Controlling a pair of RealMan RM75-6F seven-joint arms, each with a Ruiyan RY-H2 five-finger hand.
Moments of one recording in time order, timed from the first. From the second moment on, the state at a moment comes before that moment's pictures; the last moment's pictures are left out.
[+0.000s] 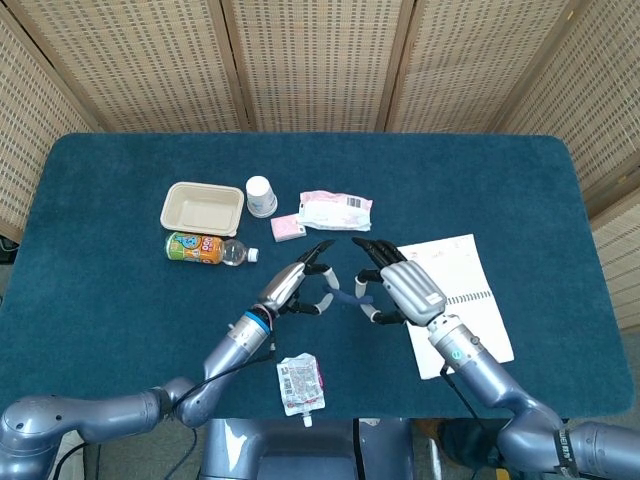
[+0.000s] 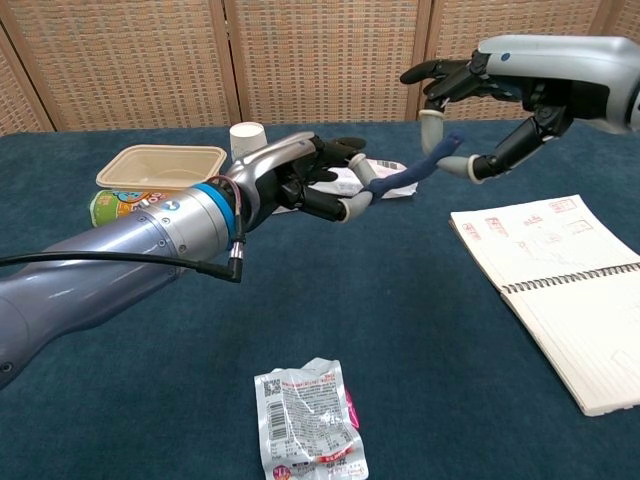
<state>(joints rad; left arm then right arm) -0.85 -1.88 -0.32 -1.30 1.24 0.88 -0.43 0.69 -1.24 0.21 -1.84 -1.28 0.97 0.05</state>
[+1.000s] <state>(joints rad) -0.68 -1.46 -0.31 -1.26 1.24 0.93 -0.47 0.58 -1.16 0.16 -1.59 -1.38 1.08 0.17</state>
